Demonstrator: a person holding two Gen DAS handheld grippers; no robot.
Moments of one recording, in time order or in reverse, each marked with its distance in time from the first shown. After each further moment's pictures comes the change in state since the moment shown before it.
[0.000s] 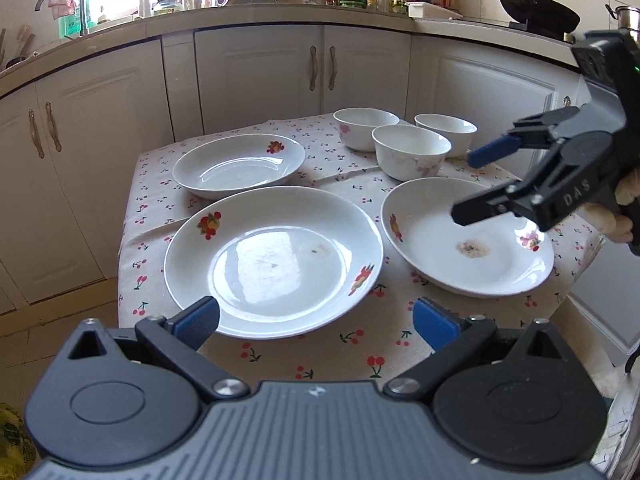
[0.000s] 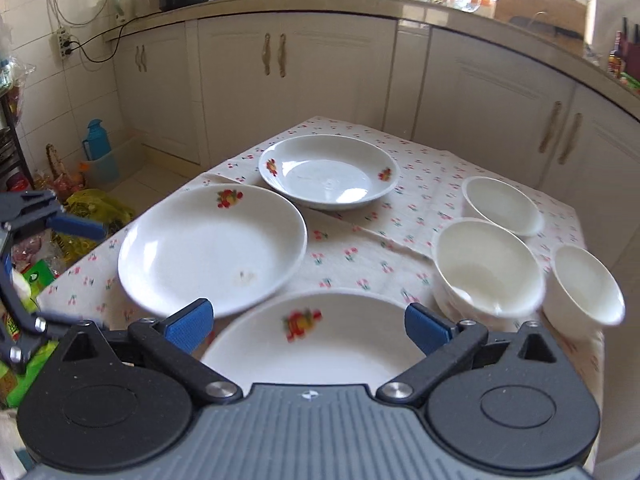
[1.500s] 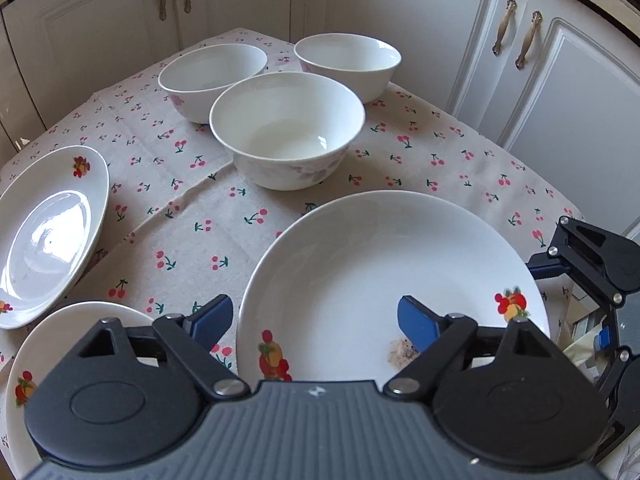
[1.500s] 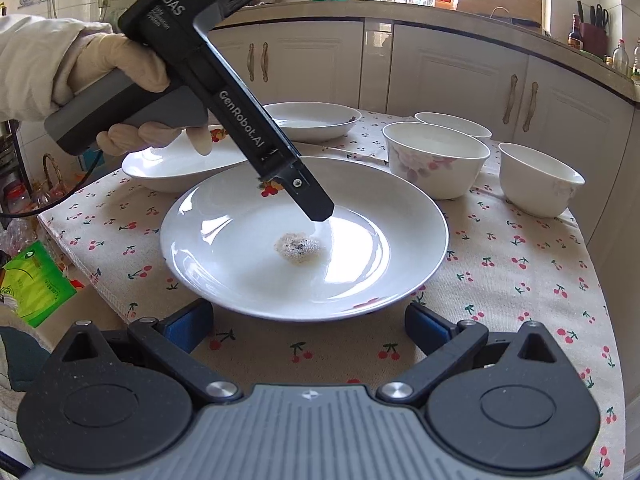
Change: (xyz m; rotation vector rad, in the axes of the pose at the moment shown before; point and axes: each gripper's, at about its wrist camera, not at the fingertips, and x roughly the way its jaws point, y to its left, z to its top) left arm 0.159 -0.071 0.108 0.225 0.345 -0.295; right arm -0.015 -0.012 -0.121 0.037 -0.090 -0.012
